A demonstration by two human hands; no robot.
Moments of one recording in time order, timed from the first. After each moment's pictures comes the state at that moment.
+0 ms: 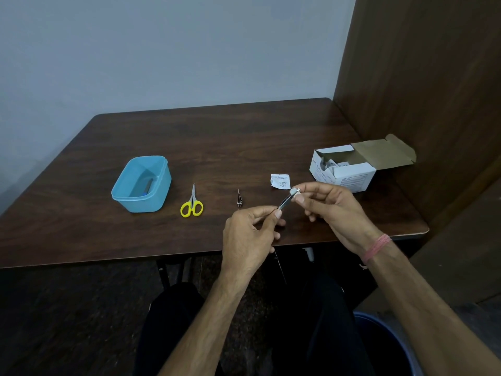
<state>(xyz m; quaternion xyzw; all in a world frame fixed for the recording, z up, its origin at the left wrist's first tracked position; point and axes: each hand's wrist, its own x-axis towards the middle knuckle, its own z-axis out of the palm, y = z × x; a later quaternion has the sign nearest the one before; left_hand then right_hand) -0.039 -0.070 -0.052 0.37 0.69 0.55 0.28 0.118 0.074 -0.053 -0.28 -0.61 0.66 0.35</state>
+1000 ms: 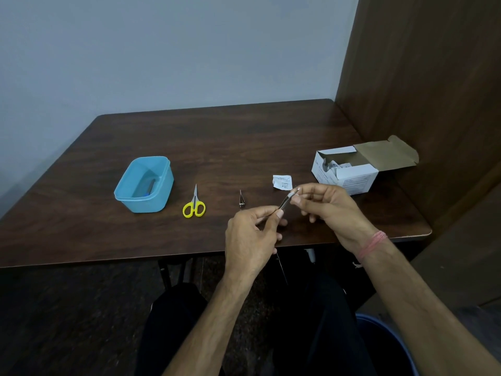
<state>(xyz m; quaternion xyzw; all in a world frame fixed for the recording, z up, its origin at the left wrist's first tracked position) -0.036 -0.069 -0.052 0.37 0.70 0.55 0.26 0.108 0.074 -0.048 -0.31 -0.63 0.63 0.32</state>
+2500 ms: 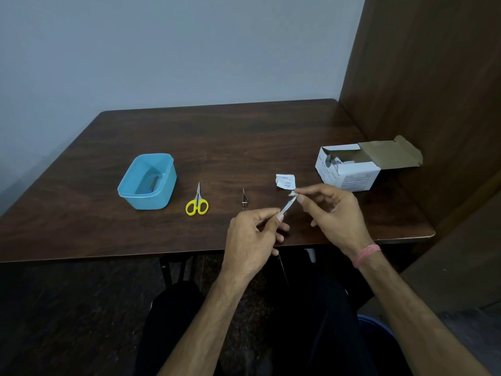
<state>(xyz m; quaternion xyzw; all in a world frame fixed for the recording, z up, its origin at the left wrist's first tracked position) -0.046 -0.073 -0.057 0.39 0.68 0.55 0.30 0.109 0.063 -0.059 -0.34 -0.72 0.46 0.40</state>
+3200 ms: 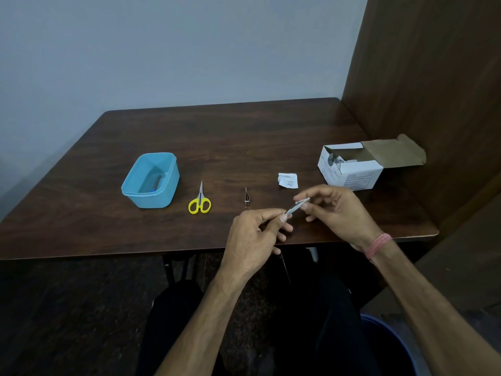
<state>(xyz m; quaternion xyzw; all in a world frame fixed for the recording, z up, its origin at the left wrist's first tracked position) -0.051 -0.078 -0.053 0.41 0.67 0.53 0.33 0.114 0.075 -0.055 -0.27 -0.72 0.55 0.32</state>
